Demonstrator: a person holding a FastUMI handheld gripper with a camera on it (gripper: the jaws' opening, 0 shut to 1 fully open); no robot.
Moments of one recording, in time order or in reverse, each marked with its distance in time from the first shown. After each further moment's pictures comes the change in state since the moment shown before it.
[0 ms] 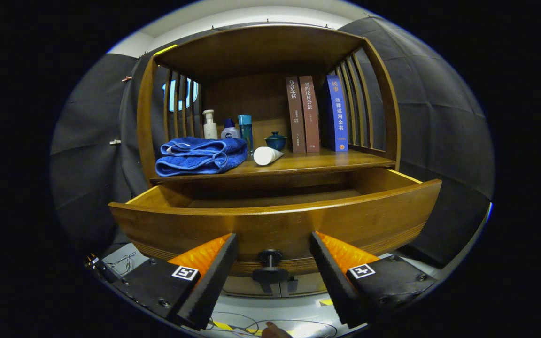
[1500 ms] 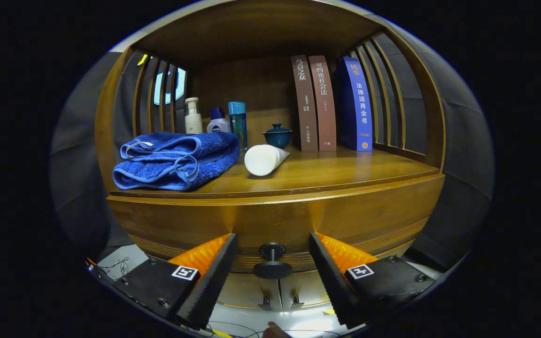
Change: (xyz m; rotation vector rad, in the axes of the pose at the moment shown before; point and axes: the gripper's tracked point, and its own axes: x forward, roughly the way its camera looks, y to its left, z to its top) arm 0.092 0.010 0.008 -0.005 0.047 -0.016
